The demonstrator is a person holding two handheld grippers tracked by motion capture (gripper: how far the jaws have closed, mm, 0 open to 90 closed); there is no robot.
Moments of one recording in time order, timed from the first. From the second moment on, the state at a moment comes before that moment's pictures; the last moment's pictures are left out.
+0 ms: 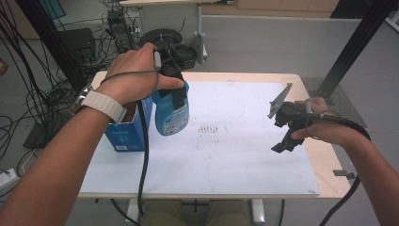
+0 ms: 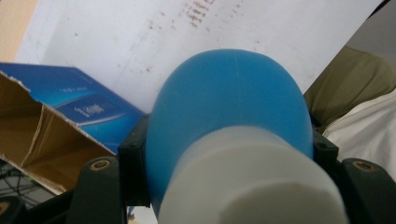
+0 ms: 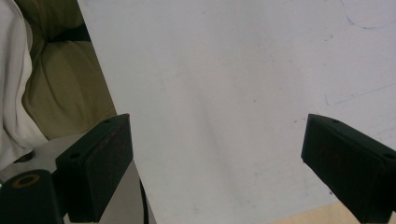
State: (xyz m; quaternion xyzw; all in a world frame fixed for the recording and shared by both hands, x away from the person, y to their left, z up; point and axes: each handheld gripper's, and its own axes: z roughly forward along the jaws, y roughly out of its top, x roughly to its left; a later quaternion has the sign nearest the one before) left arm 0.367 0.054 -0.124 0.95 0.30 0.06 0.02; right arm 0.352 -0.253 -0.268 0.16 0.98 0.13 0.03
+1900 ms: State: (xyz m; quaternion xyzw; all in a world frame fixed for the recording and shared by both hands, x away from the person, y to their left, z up) left arm 0.426 0.143 -0.067 0.81 0.59 0.05 0.02; right arm 0.375 -0.258 -0.264 0.16 0.98 0.11 0.03
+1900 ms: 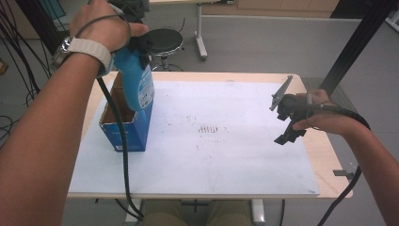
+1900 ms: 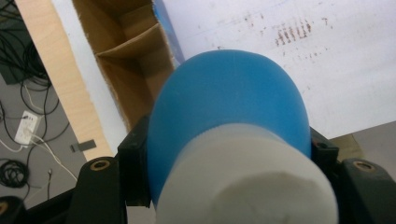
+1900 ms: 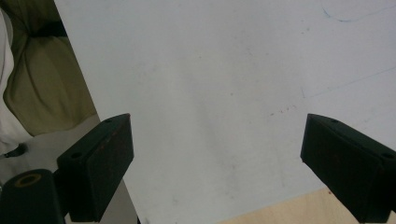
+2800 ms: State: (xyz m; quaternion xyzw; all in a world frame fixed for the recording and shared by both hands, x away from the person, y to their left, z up) left arm 0.454 0.194 -0.082 0.76 0.65 0.07 0.02; right arm 0.393 -0.252 -0.268 0.16 0.98 0.11 0.02
